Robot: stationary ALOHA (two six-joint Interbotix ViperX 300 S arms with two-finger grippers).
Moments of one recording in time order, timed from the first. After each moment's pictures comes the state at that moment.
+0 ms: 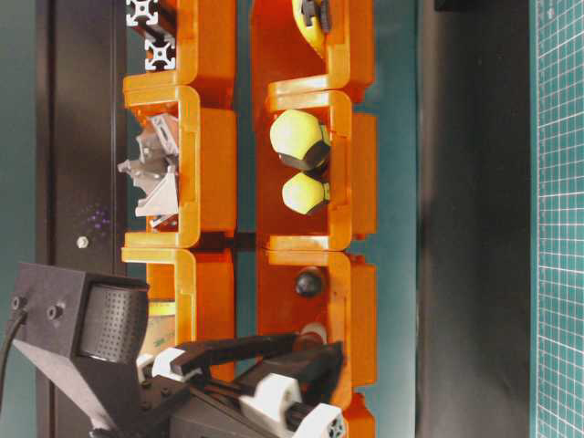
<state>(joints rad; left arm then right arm) -0.27 -0.04 0.44 0.98 1.11 -0.55 0.04 -1.04 1.21 0.01 -0.06 -0.01</state>
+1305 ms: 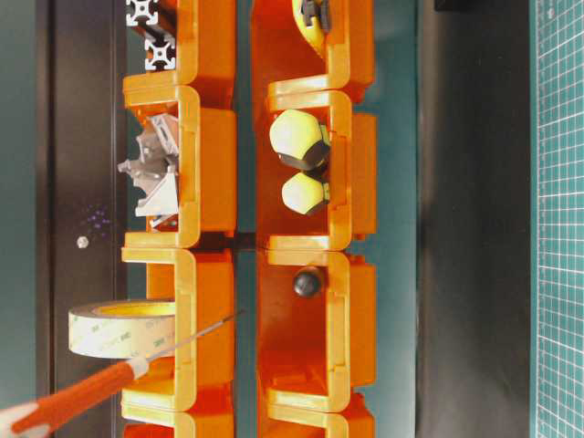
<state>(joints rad) -0.76 -0.03 0.00 0.98 1.50 -0.38 0.05 -1.16 1.21 0.01 0.06 0.01</state>
